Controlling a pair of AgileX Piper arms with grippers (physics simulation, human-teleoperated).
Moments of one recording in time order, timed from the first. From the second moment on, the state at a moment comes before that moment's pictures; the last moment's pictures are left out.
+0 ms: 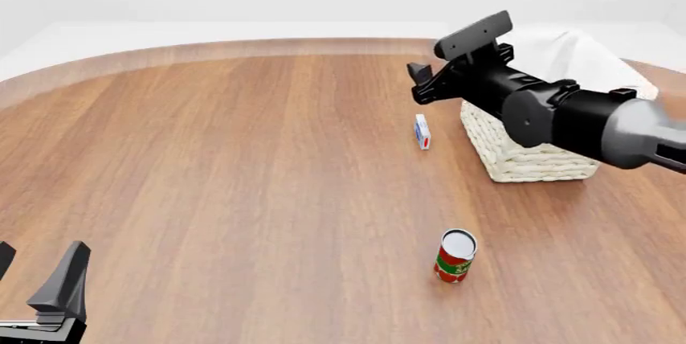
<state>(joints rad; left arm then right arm) 0.00 0.00 0.00 0.00 0.00 0.32 1.65 -1.15 -0.19 -0.29</state>
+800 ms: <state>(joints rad) 0.00 0.00 0.00 0.00 0.00 0.33 1.78 -1.17 -0.20 -0.18</state>
